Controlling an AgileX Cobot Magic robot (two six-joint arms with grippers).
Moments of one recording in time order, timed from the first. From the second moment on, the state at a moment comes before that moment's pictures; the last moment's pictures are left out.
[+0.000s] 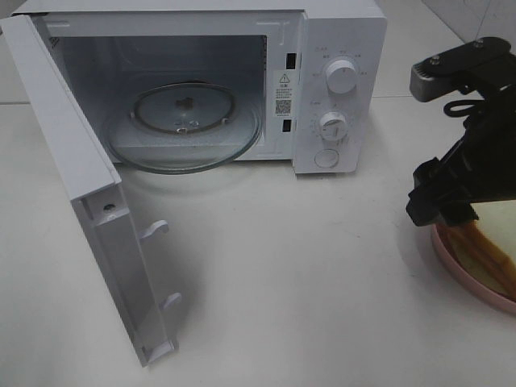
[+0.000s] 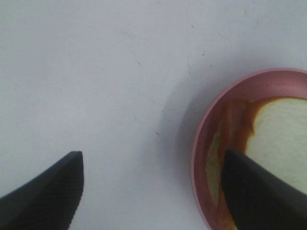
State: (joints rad) left arm 0.05 0.00 -0.52 -0.15 1.08 0.06; right arm 0.42 1.27 -0.80 -0.15 0.68 0.05
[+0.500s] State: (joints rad) left arm 0.05 0.00 -0.52 -0.15 1.08 0.06; right arm 0.42 1.02 -0.80 -0.02 0.77 -0.03
